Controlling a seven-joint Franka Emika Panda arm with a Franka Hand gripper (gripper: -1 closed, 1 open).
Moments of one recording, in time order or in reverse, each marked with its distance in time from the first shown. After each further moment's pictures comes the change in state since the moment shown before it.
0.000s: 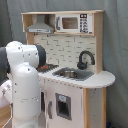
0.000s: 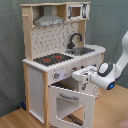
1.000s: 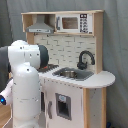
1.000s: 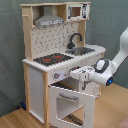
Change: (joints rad) arm -0.064 0.002 -0.046 0.032 -0.132 0.203 0.087
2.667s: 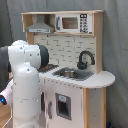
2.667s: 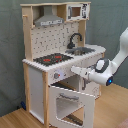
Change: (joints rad) arm 0.000 0.003 -0.005 -0.001 0.004 0.005 0.413
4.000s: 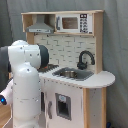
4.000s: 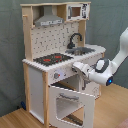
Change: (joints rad) arm 0.000 0.000 0.000 0.000 0.000 0.000 0.434
